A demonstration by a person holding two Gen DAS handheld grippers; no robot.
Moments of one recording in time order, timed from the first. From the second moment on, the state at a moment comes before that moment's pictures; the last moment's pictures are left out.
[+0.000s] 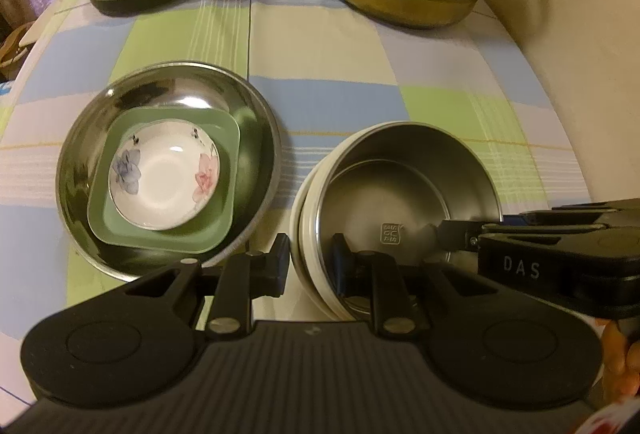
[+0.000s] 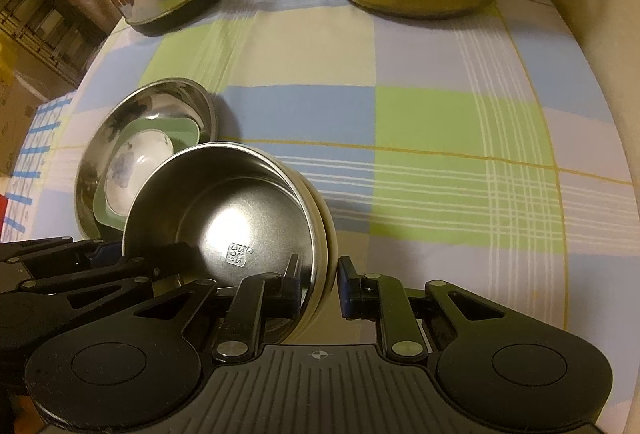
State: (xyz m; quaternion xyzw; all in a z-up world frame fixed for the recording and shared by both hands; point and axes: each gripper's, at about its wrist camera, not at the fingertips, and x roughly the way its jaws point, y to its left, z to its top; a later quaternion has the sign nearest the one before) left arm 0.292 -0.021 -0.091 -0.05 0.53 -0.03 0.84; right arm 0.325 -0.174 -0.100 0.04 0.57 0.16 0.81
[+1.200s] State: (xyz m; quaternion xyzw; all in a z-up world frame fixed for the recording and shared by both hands) left arm 0.338 0.125 -0.061 -0.06 0.52 0.02 0.85; right arm 0.378 -0.015 -0.079 0.02 0.57 0.18 0.80
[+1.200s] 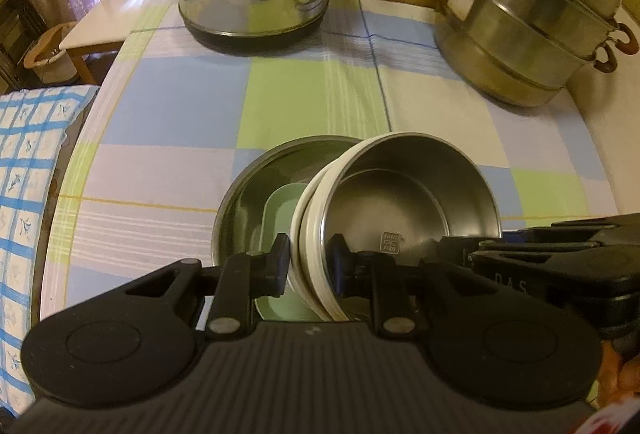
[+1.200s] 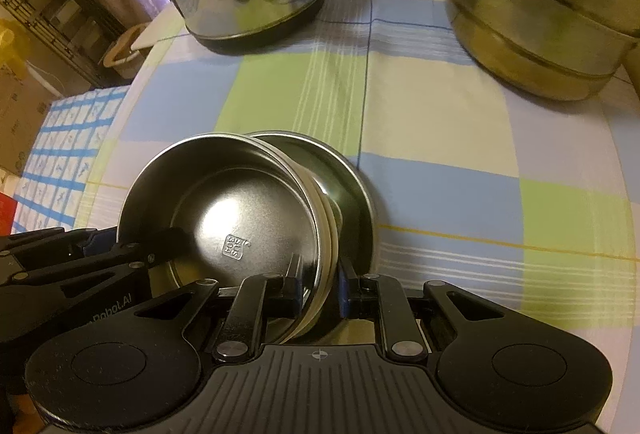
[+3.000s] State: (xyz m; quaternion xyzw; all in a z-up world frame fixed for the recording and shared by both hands) left arm 0.355 0.143 -0.096 -0.07 0.55 0.00 0.83; right arm 0.393 0.004 -0.113 0.02 0.60 0.15 0.78
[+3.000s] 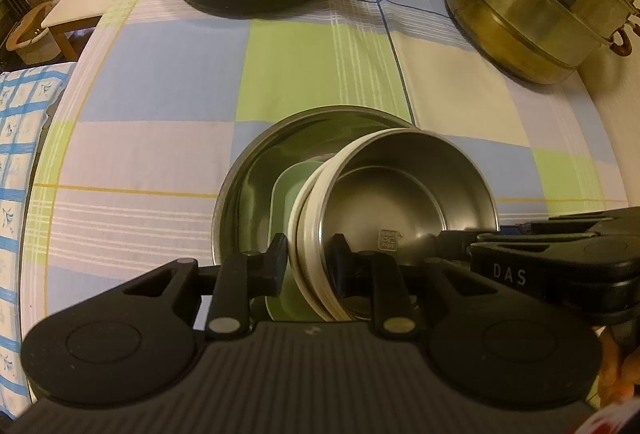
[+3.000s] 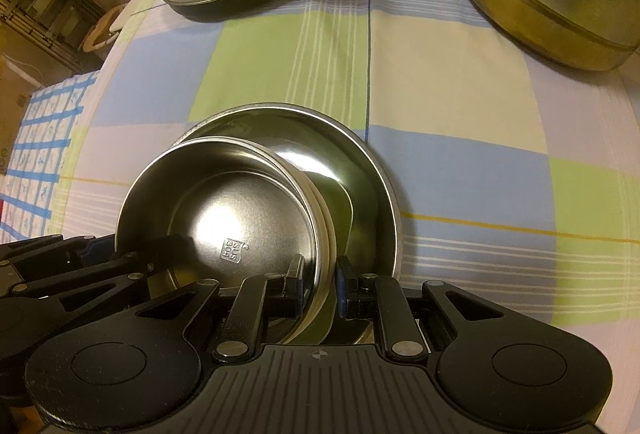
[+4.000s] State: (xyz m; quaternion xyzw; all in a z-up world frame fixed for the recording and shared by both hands) left arm 0.350 0.145 -0.085 -0.06 0.53 -0.01 0.85; right arm 0.387 -0.004 -0.105 0.04 0.58 0.16 0.80
